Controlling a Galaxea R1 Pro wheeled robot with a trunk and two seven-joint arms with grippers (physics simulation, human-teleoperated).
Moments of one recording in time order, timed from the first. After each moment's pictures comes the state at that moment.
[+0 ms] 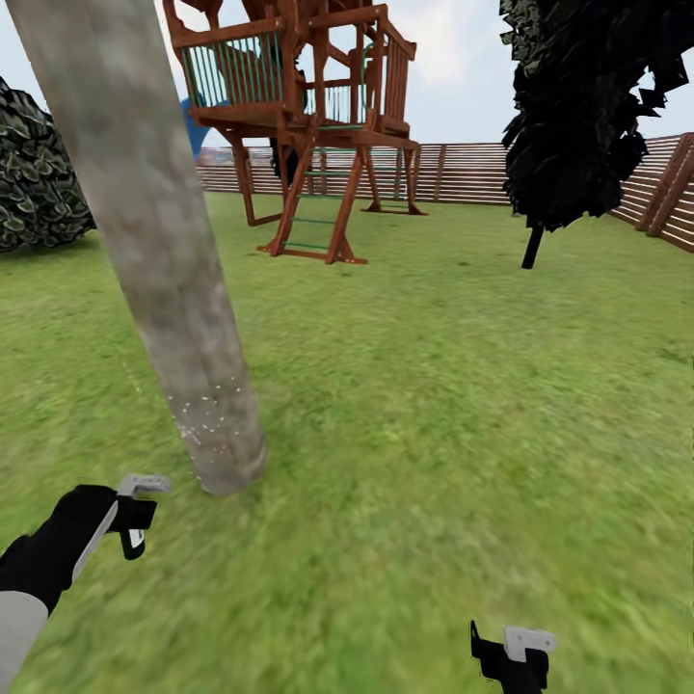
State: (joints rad) left arm -0.65 0.37 -0.03 -0.86 0.01 0.81 -0.15; right arm -0.43 -0.05 0.10 -0.08 -0.14 -0.58 -0.15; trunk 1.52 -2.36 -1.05
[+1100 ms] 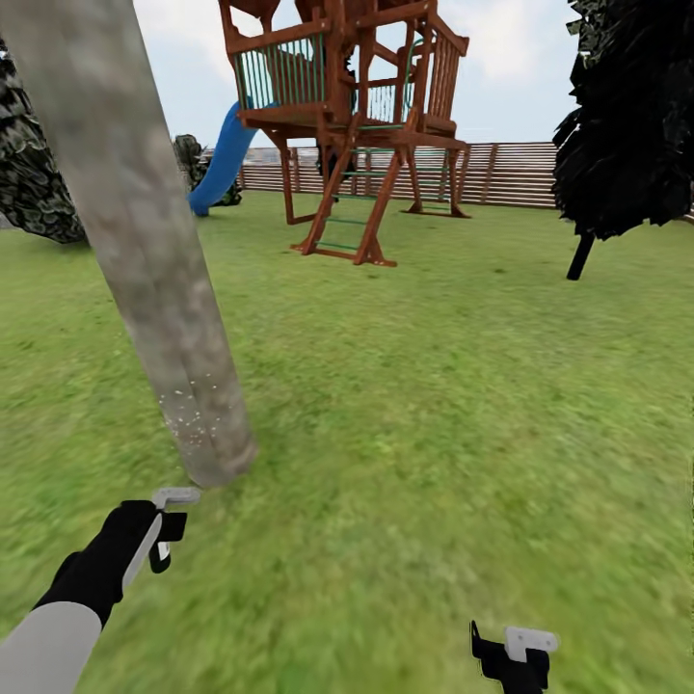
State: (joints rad) left arm -0.62 0.21 0.03 -0.83 0.02 0.77 0.06; right arm -0.43 -0.05 0.10 -0.08 -0.14 -0.58 -0.16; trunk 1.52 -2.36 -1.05
